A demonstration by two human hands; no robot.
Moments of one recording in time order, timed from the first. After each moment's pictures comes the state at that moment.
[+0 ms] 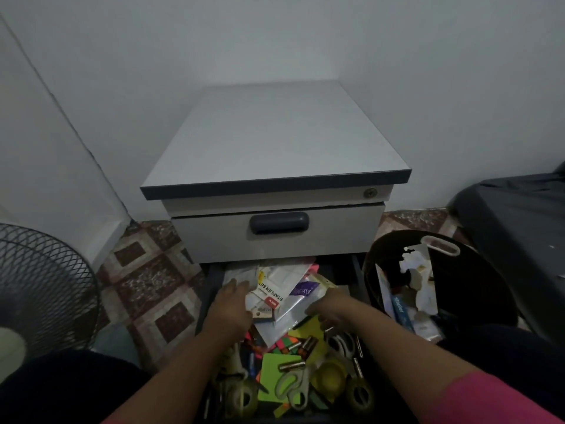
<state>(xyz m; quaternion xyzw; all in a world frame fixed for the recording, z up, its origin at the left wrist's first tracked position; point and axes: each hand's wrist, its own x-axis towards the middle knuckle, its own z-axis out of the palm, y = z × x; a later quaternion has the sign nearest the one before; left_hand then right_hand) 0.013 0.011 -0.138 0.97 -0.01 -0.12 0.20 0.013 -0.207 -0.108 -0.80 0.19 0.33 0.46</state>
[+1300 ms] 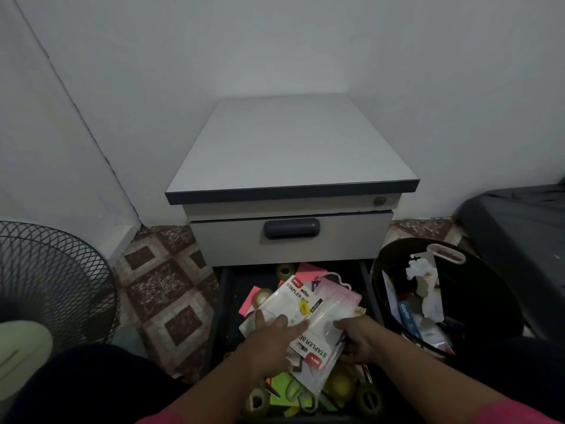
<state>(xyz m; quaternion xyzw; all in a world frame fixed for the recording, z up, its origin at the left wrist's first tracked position) -0.026 -0.025 -0.146 0.94 -0.20 -0.27 0.05 -0.021 -0.222 -0.133 -0.60 0.38 0.28 0.64</state>
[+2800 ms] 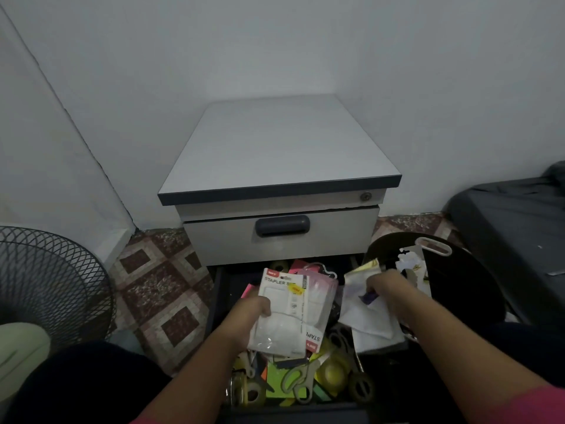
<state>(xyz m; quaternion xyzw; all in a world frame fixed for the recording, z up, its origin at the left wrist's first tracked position) -0.020 -0.019 -0.085 0.65 0.23 -0.27 0.67 0.005 -0.286 -0.075 -0.83 0.30 0.14 0.45</state>
